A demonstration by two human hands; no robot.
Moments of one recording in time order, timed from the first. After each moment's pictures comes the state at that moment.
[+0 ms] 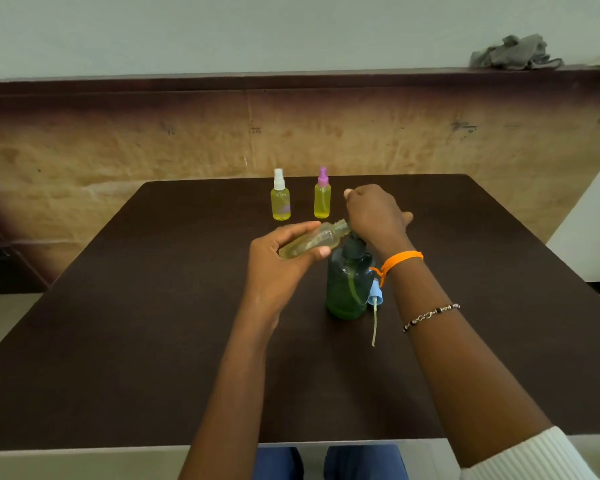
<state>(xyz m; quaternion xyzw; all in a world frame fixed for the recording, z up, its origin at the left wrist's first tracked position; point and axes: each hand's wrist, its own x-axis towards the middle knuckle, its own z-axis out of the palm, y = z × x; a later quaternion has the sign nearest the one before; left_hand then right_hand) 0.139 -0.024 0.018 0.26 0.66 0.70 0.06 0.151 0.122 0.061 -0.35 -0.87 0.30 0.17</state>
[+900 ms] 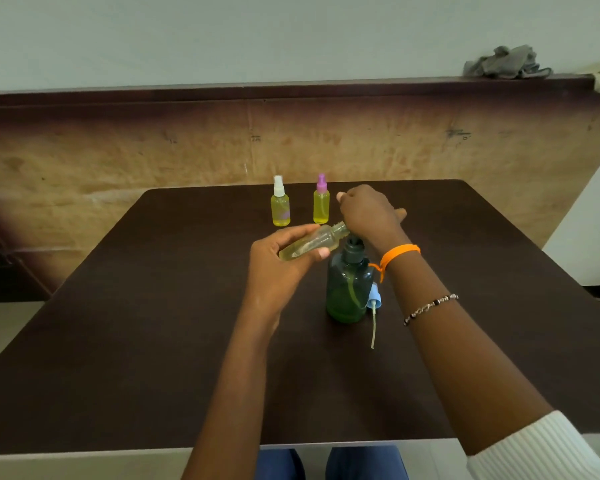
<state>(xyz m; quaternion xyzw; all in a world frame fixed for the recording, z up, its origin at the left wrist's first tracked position) 0.142 -0.026 0.025 0.25 0.66 0.70 0.07 0.144 0.125 0.066 -0.33 -0.90 0.25 0.15</state>
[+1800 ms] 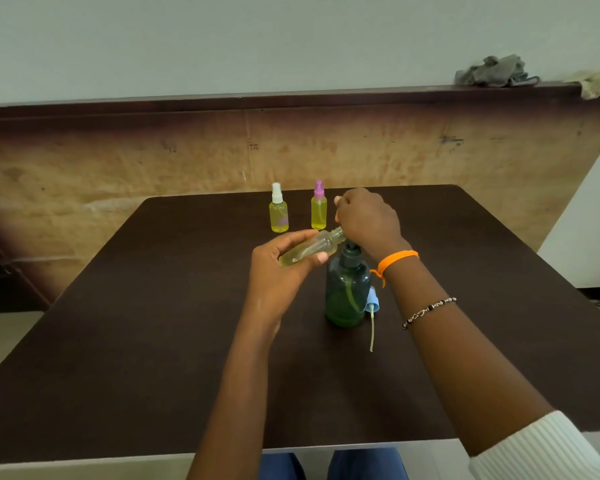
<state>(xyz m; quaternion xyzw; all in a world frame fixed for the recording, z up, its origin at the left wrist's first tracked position) 0.146 -0.026 0.026 0.25 0.66 0.70 0.07 0.148 0.124 0.061 -0.31 -0.88 0.30 0.20</state>
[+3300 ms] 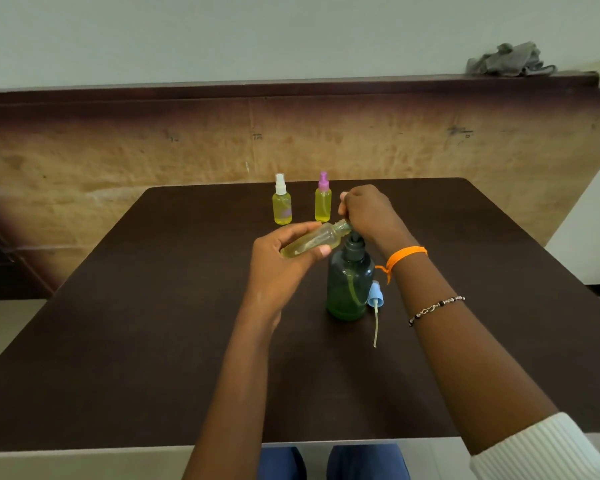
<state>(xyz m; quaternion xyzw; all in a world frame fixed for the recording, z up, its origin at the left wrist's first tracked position) 0.142 -0.028 0.025 0.25 0.67 0.69 0.07 0.139 0.132 0.053 -0.29 -0.85 0.41 0.16</state>
